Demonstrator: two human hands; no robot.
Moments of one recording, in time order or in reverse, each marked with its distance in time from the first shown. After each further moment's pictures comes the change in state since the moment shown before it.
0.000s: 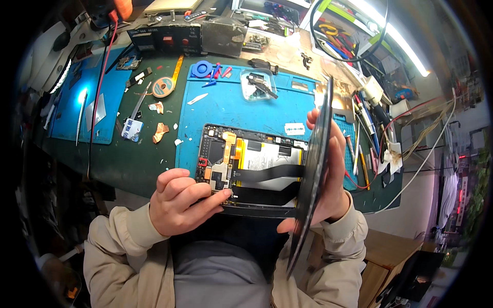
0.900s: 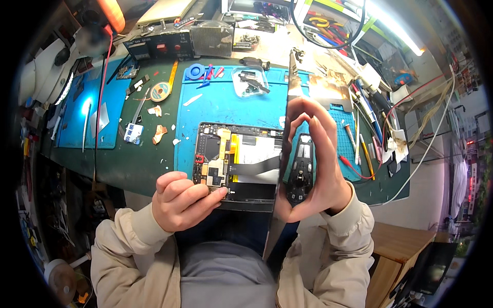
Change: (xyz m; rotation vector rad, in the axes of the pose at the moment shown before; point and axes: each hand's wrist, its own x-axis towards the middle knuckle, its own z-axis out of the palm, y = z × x) left_hand -0.003 -0.001 0.005 0.093 0.056 0.106; right_hand 0.010 -0.009 0.005 0.035 0.021 0.093
